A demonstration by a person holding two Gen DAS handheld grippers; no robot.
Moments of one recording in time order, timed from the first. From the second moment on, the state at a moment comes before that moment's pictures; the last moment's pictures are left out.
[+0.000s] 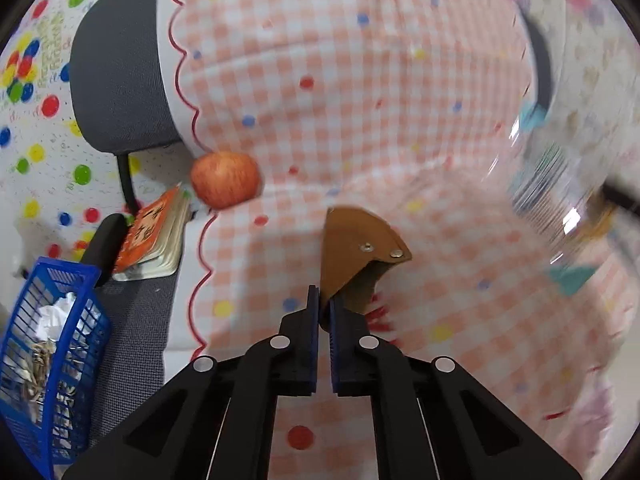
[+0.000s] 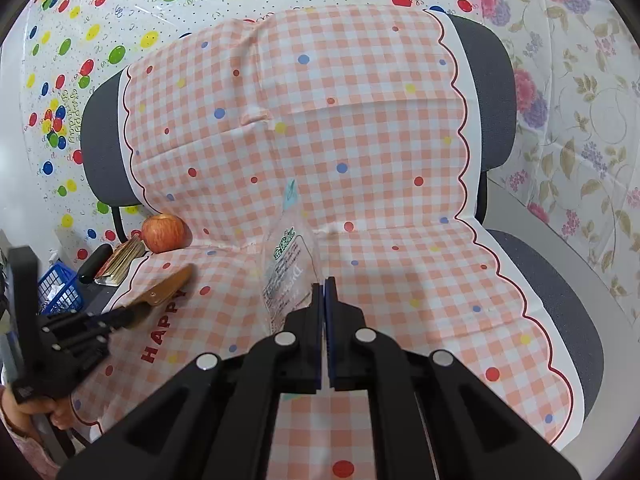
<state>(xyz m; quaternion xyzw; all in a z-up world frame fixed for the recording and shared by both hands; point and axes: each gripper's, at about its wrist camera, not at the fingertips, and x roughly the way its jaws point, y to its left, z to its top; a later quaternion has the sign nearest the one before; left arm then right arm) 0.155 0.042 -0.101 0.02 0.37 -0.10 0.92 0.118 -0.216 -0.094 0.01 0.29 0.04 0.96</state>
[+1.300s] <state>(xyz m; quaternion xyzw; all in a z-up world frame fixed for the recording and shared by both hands) -0.025 -0.148 -0.070 0.04 0.30 -0.38 0.87 -0.142 -0.335 -0.092 0.03 0.26 -0.19 0.95</state>
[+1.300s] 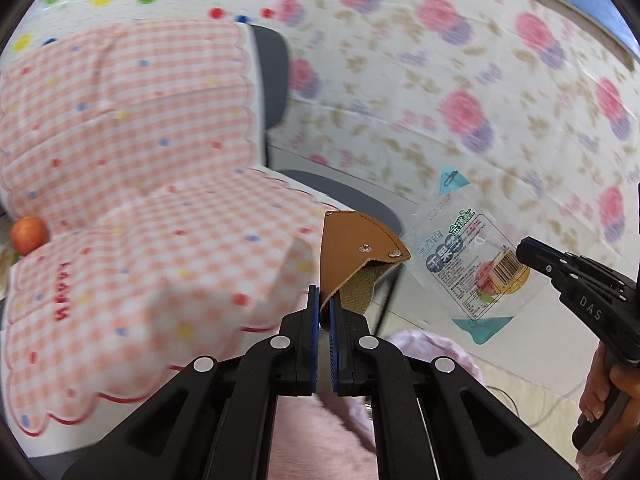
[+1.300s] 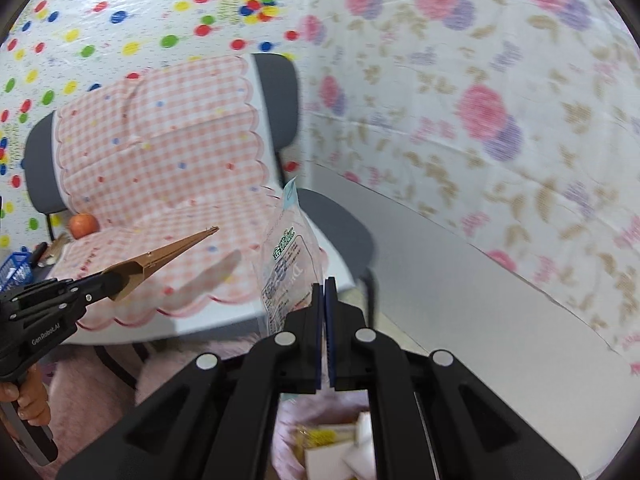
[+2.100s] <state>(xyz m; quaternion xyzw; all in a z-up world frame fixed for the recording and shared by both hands) -0.064 -0.277 -0.122 0.13 0.40 -0.49 0.76 -0.201 -0.412 -0.157 0.10 0.32 -0.29 0.90</state>
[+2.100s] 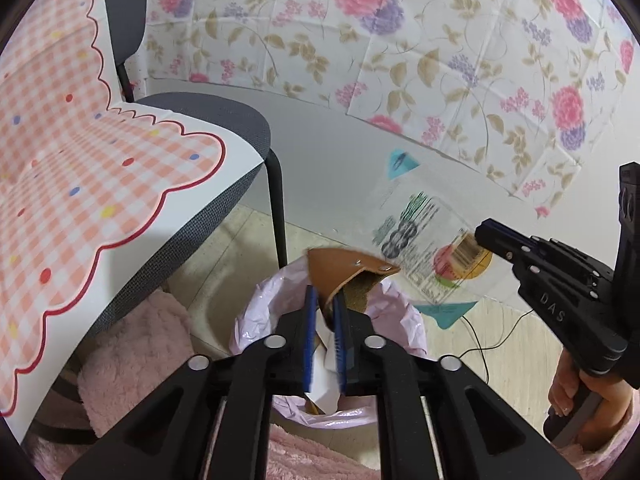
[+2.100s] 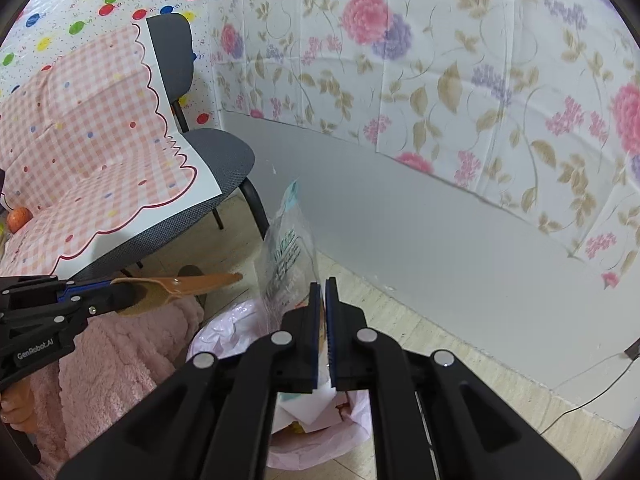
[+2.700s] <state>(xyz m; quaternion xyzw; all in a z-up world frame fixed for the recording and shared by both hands) -0.071 -0.249 -0.078 0.12 0.32 -0.47 0.81 -0.208 -0.414 -0.133 0.11 0.29 -0.27 0.91</state>
